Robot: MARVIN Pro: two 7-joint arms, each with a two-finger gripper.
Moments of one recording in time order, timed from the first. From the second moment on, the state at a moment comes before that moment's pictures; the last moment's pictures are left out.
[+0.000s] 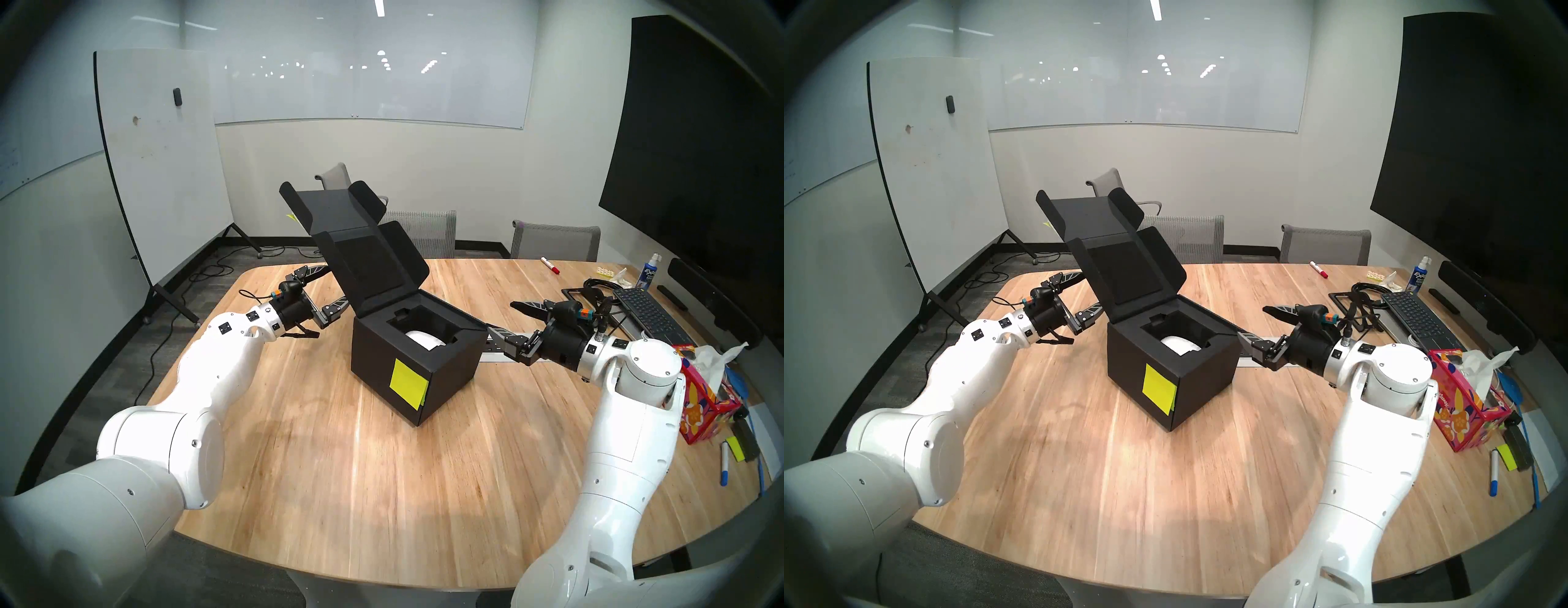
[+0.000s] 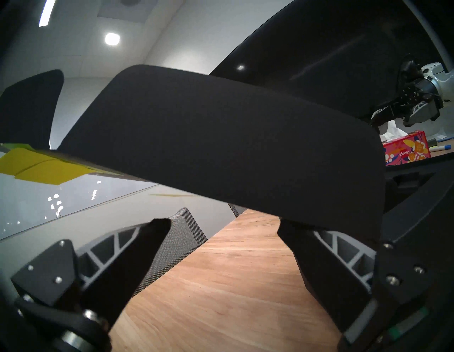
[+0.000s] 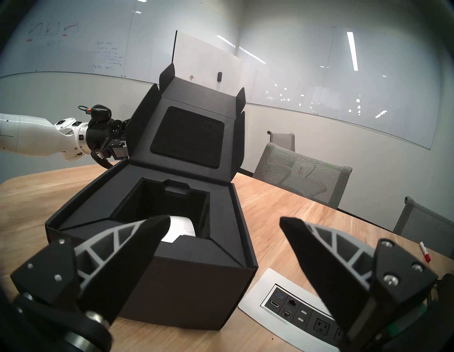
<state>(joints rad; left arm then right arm) 0.74 -1.34 -1.62 -0.50 -0.09 -0.69 -1.07 -1.27 -1.69 2.15 -1.75 -0.45 0.18 1.37</state>
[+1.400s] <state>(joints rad) 0.73 -1.35 -1.57 -0.60 -0.12 -0.77 -1.06 -1.27 -1.70 2.16 -1.75 -0.46 0.18 1.38</state>
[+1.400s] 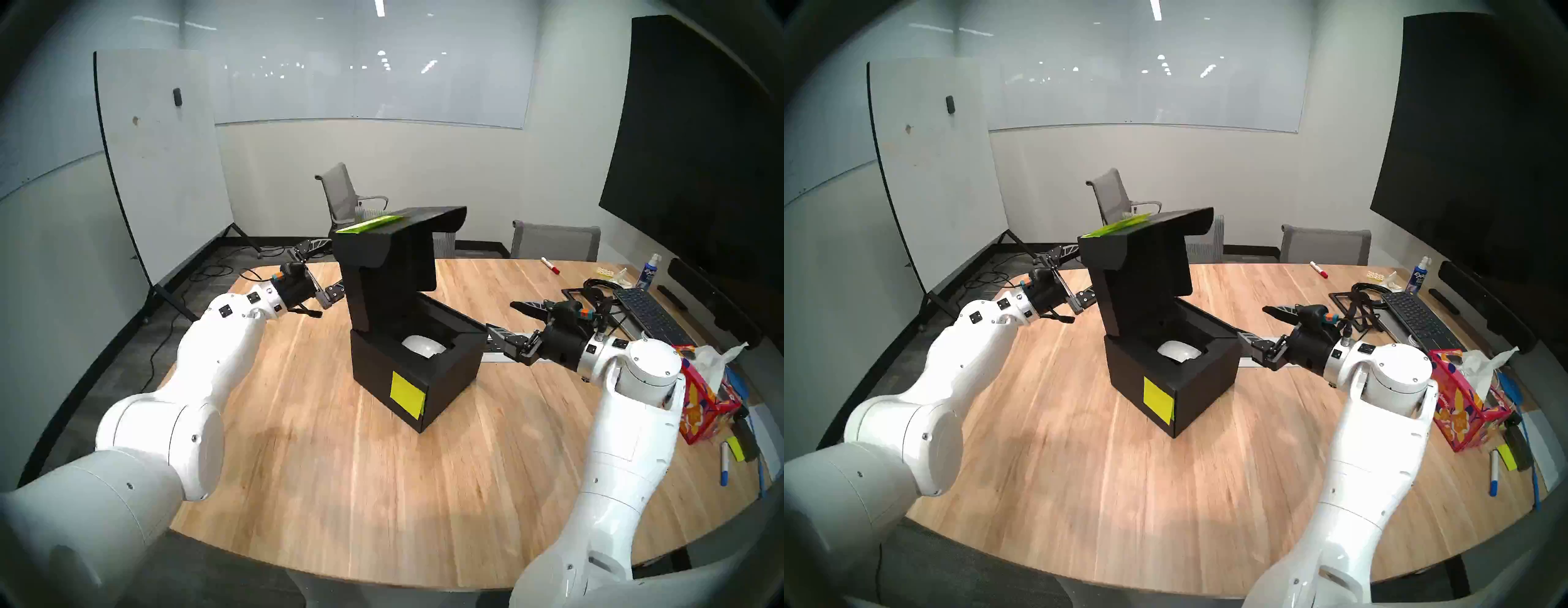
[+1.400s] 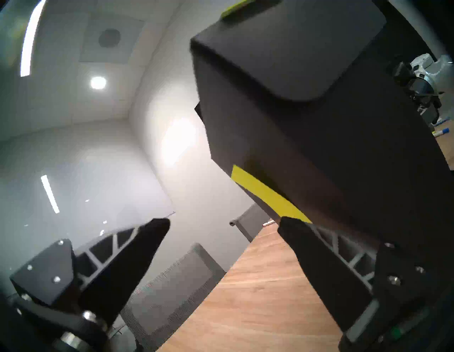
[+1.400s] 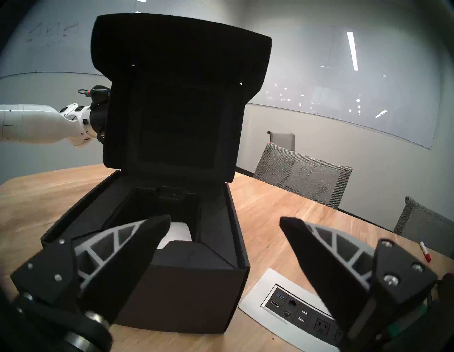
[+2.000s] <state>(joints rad) 0.84 -1.34 -1.52 -0.85 -0.17 -0.70 -1.13 -1.27 -1.70 2.16 -1.75 -0.46 0.18 1.38</state>
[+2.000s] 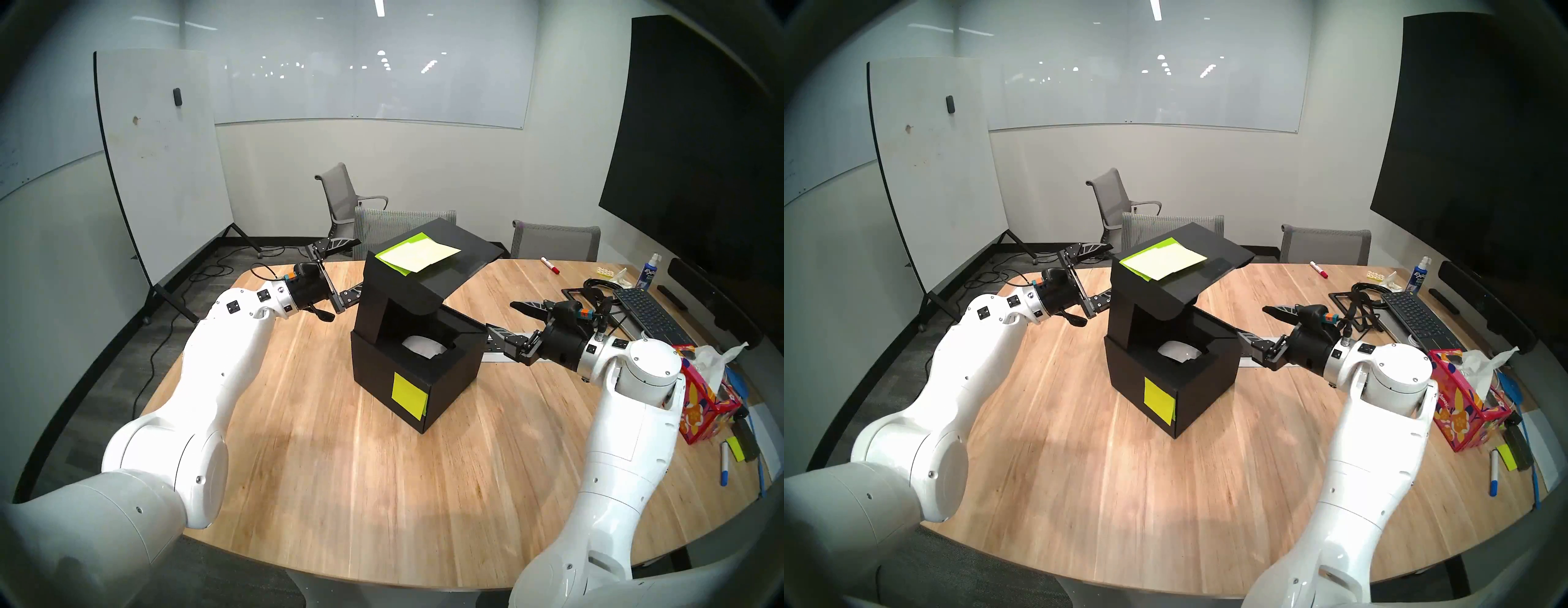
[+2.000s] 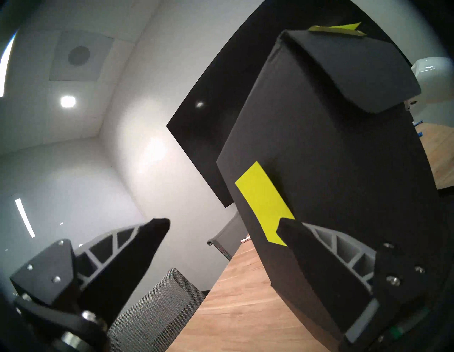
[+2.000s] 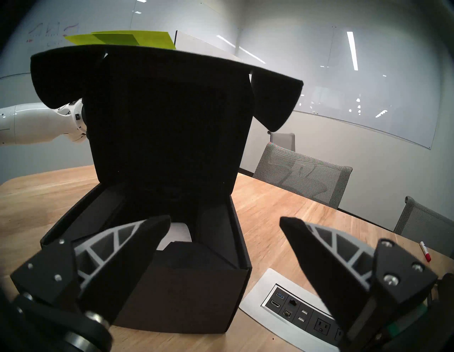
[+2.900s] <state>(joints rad) 1.04 -1.28 -1.41 -0.91 -0.16 -0.79 -1.05 -1.26 -1.70 2.17 -1.75 -0.46 0.18 1.39</state>
